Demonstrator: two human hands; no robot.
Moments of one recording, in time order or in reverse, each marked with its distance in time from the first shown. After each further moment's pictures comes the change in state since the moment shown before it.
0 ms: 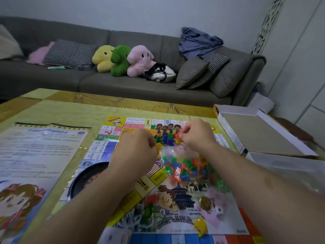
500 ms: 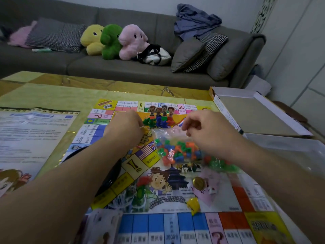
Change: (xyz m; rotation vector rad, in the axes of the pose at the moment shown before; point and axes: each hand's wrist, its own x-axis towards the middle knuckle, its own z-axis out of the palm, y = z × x) left_hand 0.051 -0.030 0.034 0.206 -0.107 -0.074; right_hand -0.082 0.003 -0.065 0.013 -0.195 -0.222
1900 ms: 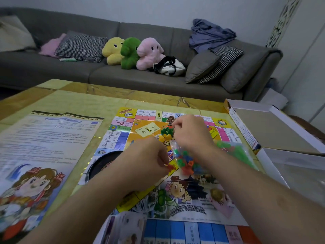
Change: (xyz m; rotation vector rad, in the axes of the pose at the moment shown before) left_hand -0.096 -0.001 -0.049 -0.176 -0.244 0.188; right_hand 0.064 -0.043 0.072 -0.041 0.195 0.036
